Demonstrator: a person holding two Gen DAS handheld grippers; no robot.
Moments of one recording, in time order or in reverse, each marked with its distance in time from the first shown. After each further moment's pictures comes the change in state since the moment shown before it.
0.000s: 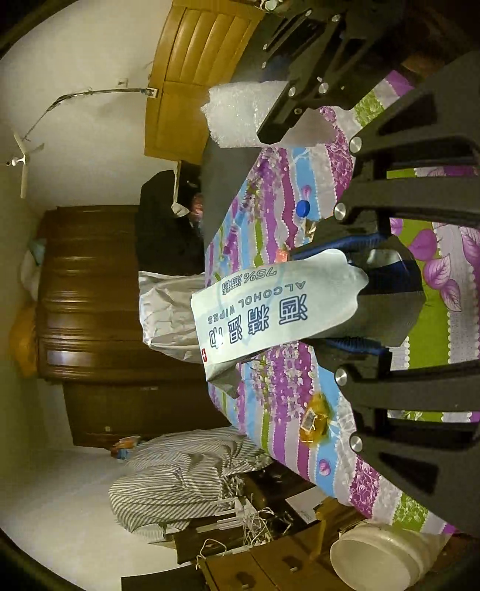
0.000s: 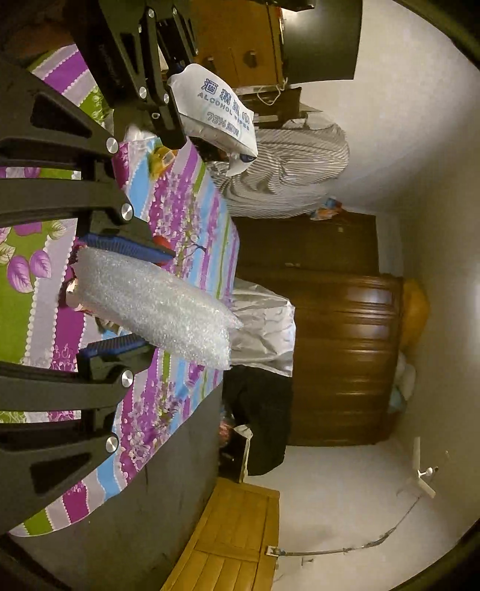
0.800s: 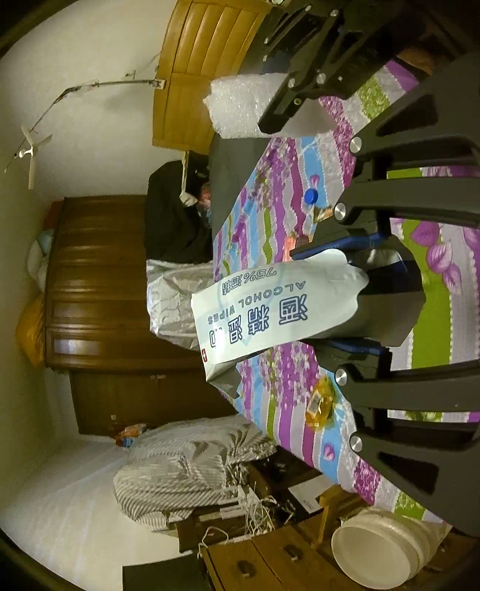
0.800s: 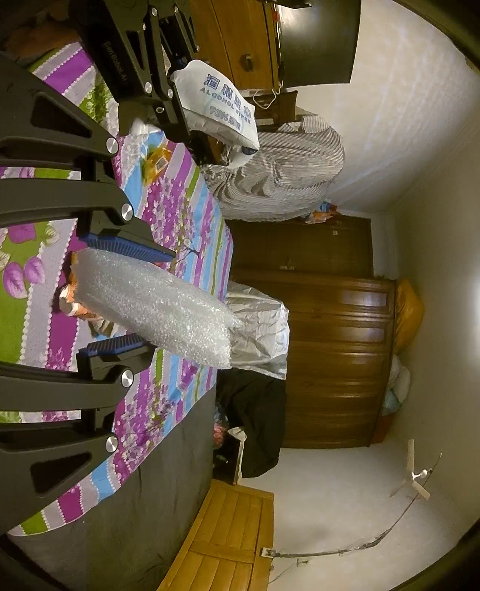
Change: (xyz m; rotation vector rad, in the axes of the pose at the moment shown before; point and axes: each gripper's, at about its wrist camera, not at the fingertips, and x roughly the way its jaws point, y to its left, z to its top) left arm -0.013 0.015 0.000 -0.013 -0.029 0.052; right arm -0.012 0.003 0.011 -0.012 -0.021 0.025
